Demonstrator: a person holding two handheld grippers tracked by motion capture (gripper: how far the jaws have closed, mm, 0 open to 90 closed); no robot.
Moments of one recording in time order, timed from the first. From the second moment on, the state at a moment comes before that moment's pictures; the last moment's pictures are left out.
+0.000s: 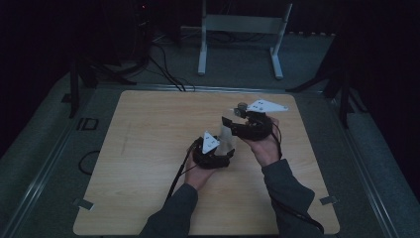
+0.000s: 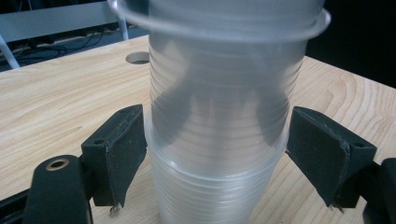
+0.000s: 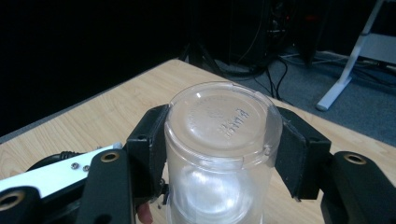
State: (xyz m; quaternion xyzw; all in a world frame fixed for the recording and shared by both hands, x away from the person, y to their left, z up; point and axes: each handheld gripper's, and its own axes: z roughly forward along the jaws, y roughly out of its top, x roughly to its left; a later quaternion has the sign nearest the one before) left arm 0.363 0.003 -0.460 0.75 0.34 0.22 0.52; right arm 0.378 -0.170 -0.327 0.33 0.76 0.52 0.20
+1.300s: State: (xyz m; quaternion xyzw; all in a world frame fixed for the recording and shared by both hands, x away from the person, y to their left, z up) left arm 0.351 0.023 -0.443 0.75 0.33 0.19 0.54; right arm 0.365 -0.217 -0.286 0.36 0.72 0.54 0.25
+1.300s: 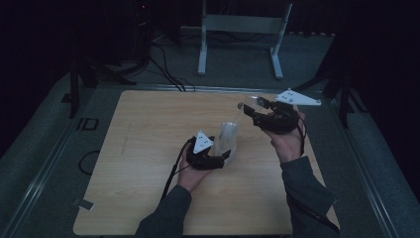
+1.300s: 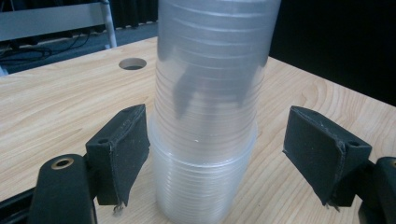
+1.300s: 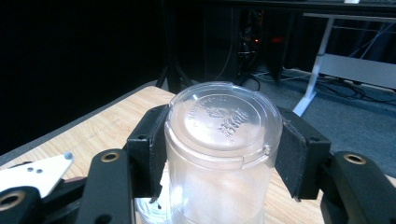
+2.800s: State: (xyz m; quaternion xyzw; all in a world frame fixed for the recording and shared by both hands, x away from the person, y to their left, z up) left arm 0.326 0.043 -0.425 0.75 0.30 0.21 0.55; right arm 0.347 -0.274 -0.359 0.43 0.71 0.50 0.23
